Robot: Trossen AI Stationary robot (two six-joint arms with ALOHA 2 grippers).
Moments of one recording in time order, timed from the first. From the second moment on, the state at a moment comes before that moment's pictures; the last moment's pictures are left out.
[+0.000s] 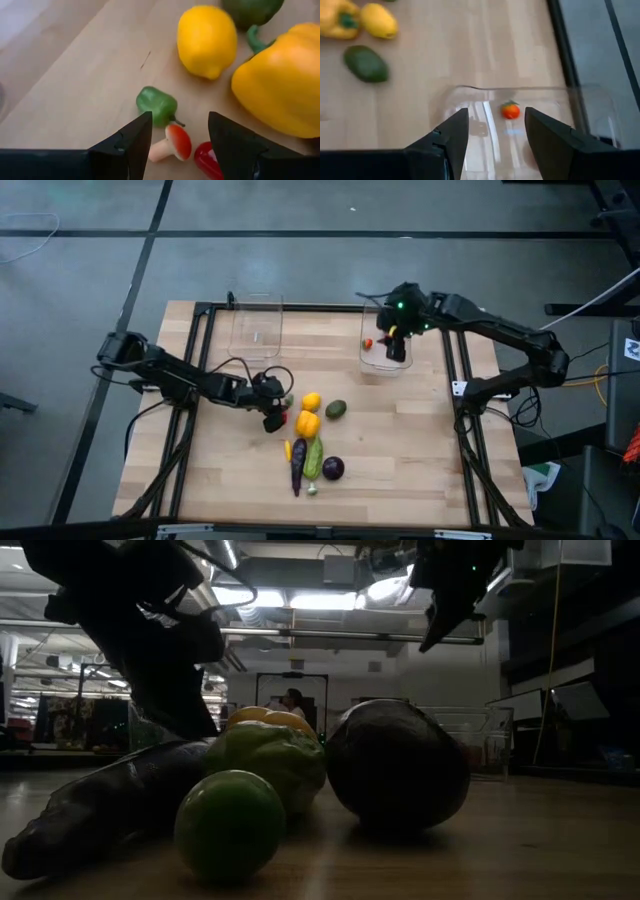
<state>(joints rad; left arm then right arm) -0.15 1.42 0.52 0.00 -0.31 -0.56 -0.45 1.34 1.30 -0.91 -0.08 -0.36</state>
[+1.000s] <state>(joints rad) -0.16 1.44 0.52 -0.05 -0.29 -0.60 -0.09 1.34 1.29 -0.75 -0.05 -0.20</state>
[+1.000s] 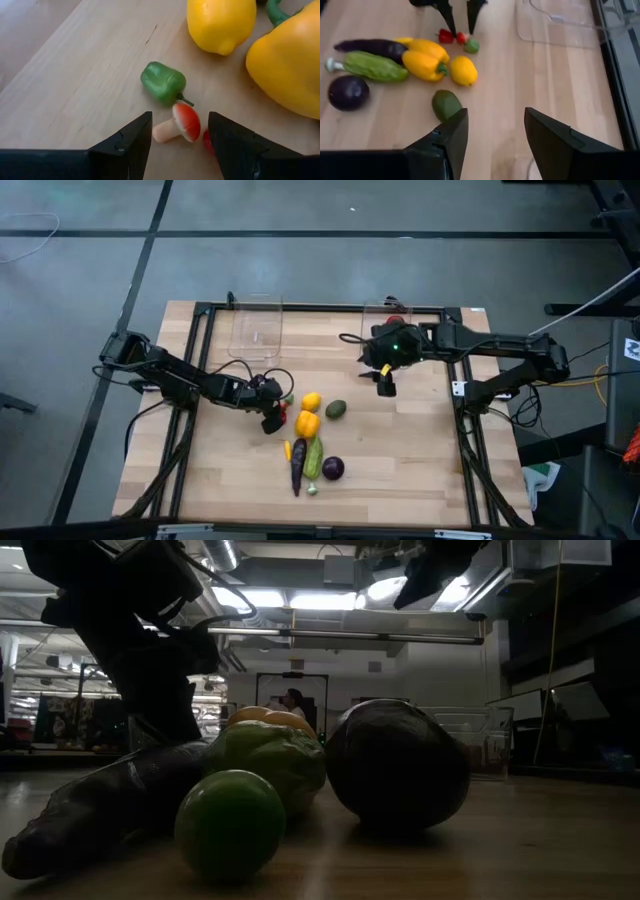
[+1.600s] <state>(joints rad) -0.16 1.44 0.52 -0.04 -0.30 -0.49 -0.03 1.35 0.93 -0.19 -0.05 -0.07</state>
